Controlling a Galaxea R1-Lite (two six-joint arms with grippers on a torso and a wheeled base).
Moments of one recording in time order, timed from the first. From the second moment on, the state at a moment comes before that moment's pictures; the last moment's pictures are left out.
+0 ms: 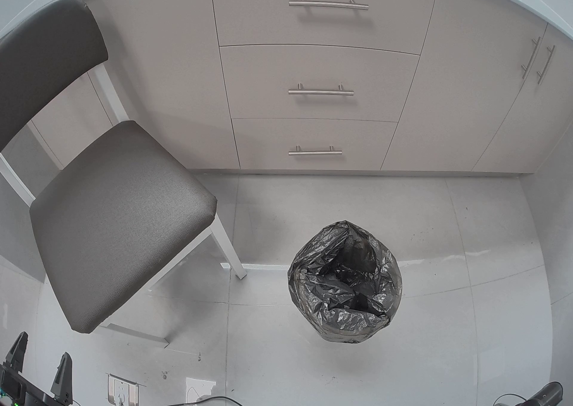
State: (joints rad) left arm 0.00 0.02 -0.02 0.04 0.02 -0.03; right arm -0.01 0.05 -1.83 1.17 0.09 -0.34
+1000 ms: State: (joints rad) left arm 0.00 0.02 -0.02 0.04 0.02 -0.03; right arm 0.00 0.01 -0.63 0.42 0.05 0.02
